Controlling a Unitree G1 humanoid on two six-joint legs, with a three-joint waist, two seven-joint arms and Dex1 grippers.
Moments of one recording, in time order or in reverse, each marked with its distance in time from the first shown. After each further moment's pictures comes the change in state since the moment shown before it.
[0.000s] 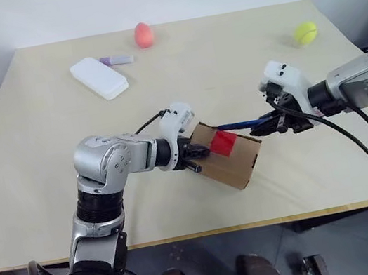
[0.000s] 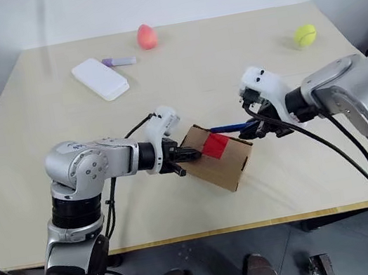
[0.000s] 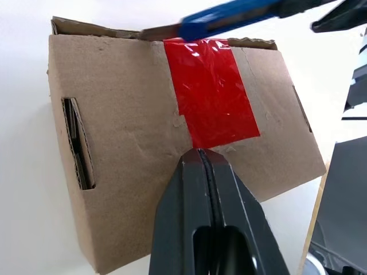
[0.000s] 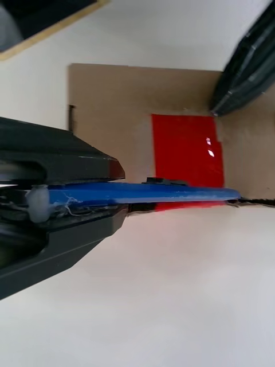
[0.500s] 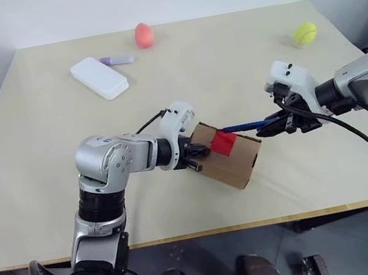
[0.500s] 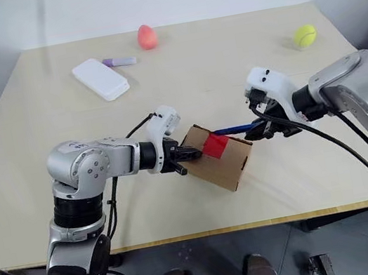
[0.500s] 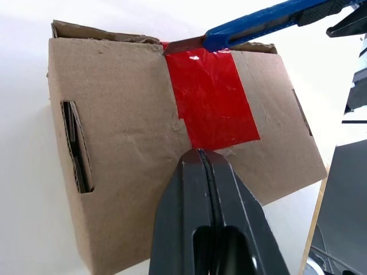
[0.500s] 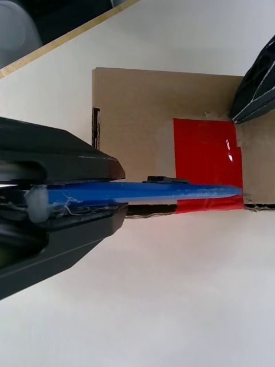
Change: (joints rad) left arm 0.001 -0.013 0.007 0.008 0.013 -0.009 0.007; right arm -0.002 -0.010 0.017 0.025 -0.035 -0.018 0.046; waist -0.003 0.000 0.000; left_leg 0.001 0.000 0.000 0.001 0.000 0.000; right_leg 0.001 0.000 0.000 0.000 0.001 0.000
